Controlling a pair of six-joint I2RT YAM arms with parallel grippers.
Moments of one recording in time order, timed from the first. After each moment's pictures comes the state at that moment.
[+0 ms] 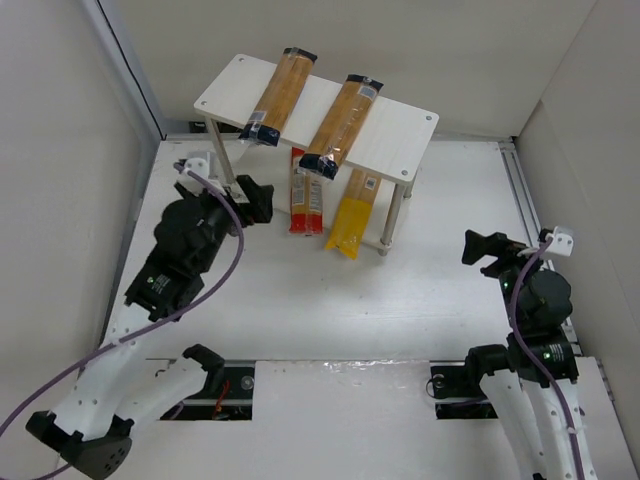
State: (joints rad) left arm -0.51 0.82 1.06 -0.29 -0.24 -0.32; right arm 0.12 0.29 0.60 -0.34 0.16 0.35
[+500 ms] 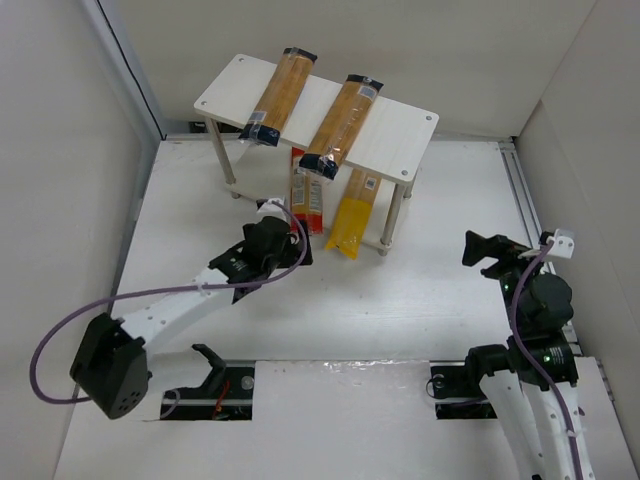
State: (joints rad) left arm -0.69 1.14 0.74 -0.26 -0.31 -0.55; right arm 0.12 0.26 0.59 -0.33 0.15 0.34
